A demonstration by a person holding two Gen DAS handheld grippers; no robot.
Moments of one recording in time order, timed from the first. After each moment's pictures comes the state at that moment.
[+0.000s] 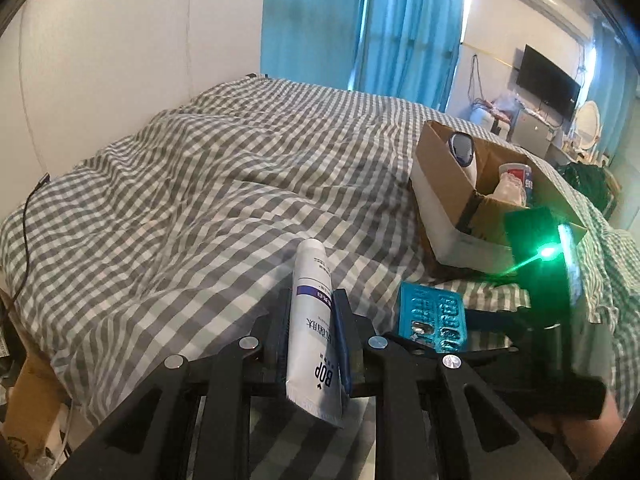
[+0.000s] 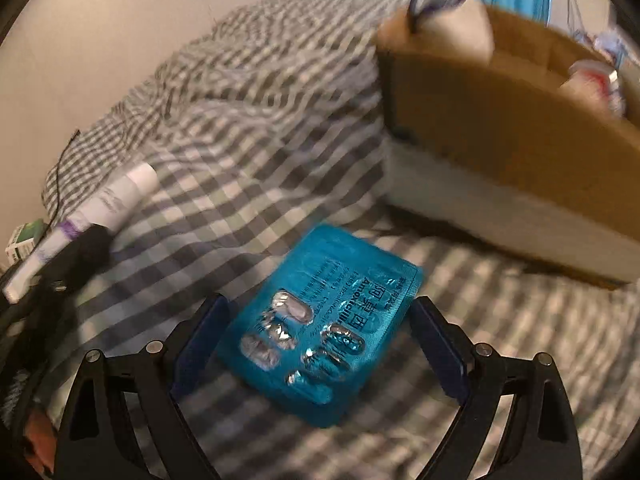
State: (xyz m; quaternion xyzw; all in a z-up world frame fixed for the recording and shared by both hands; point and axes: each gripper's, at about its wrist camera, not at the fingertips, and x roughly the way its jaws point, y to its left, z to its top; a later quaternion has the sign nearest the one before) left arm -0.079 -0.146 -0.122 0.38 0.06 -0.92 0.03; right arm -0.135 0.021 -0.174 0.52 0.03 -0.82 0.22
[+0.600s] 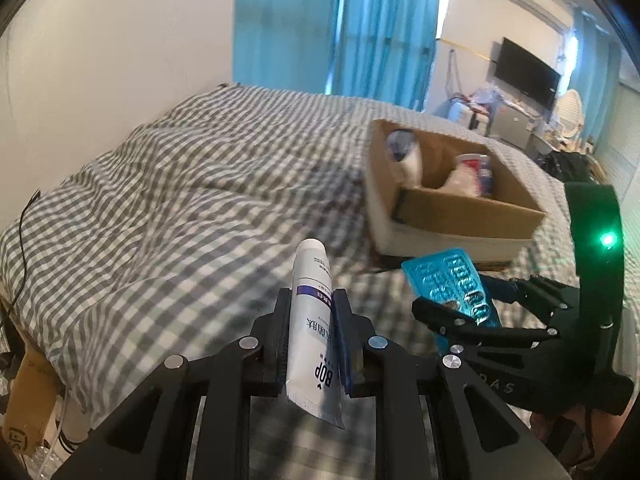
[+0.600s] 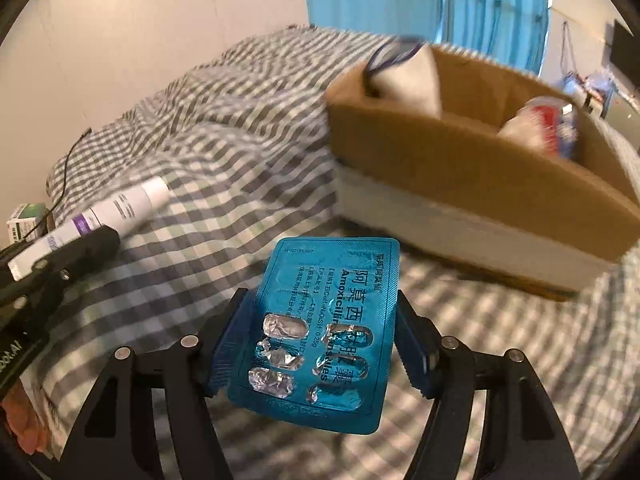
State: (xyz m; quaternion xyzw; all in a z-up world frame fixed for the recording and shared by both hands) left arm -0.057 -0.095 -0.094 0.37 0.04 -0.93 -0.01; right arm -0.098 0.073 -0.127 0.43 0.07 -0.87 0.22
